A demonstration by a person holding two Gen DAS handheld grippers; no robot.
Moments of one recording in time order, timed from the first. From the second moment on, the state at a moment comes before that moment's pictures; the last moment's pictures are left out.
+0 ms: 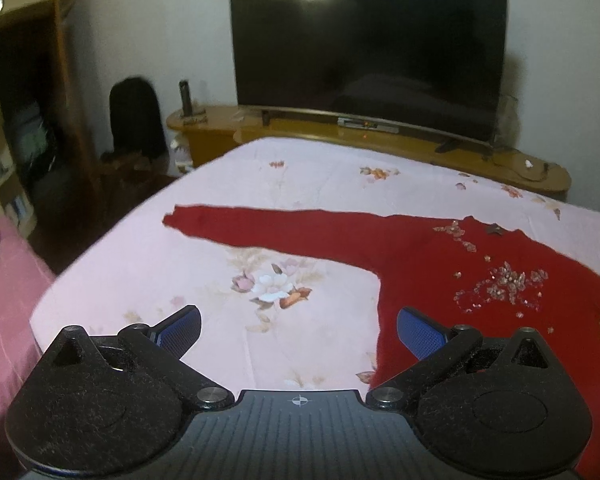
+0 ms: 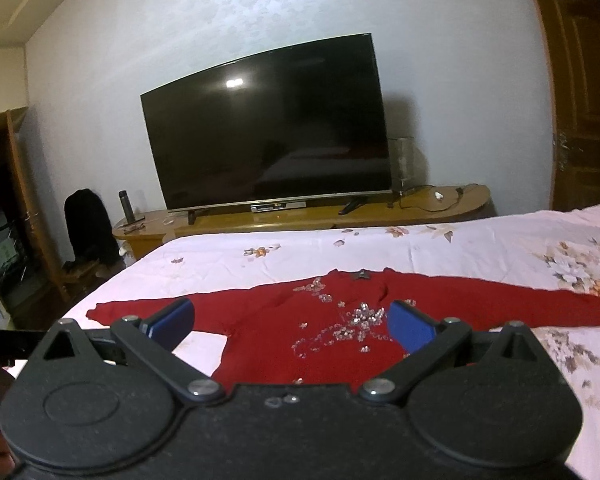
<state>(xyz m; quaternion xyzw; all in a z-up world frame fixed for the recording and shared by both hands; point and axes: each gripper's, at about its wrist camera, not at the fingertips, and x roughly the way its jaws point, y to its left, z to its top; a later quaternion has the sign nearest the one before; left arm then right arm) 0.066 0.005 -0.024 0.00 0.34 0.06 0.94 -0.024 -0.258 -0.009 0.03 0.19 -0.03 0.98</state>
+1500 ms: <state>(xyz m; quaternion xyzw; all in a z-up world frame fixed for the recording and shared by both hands) 0.248 0.088 -0.107 -0.03 0.40 0.11 0.91 0.134 -0.219 -0.055 0.07 0.22 0.02 0.97</state>
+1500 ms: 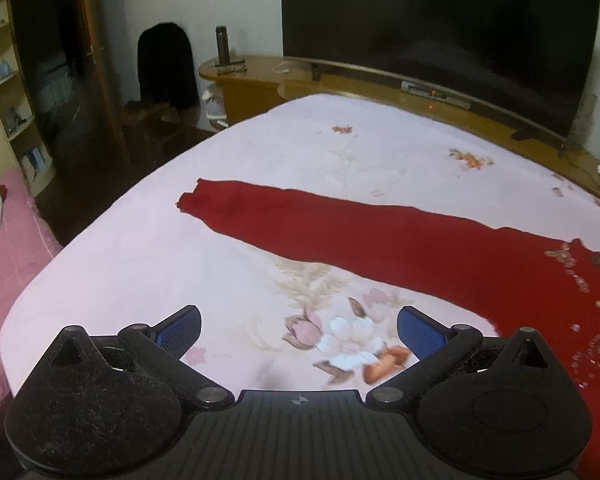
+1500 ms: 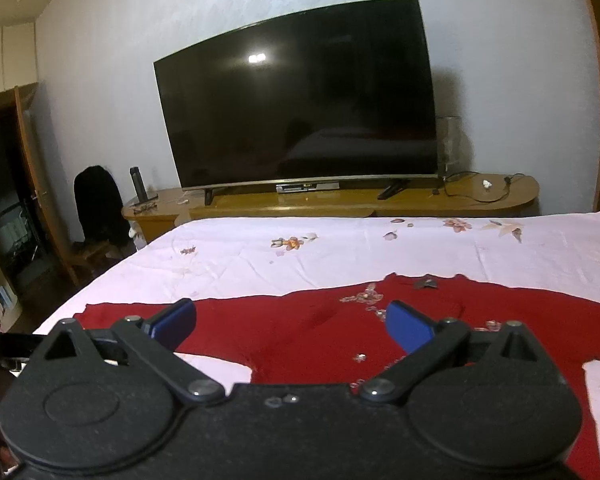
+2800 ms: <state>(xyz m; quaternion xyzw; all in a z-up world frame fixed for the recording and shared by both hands) 0.391 0.202 -0.224 -0.29 0.43 0.08 0.85 0.265 -0.173 -0.120 0.07 0.30 0.00 0.95</state>
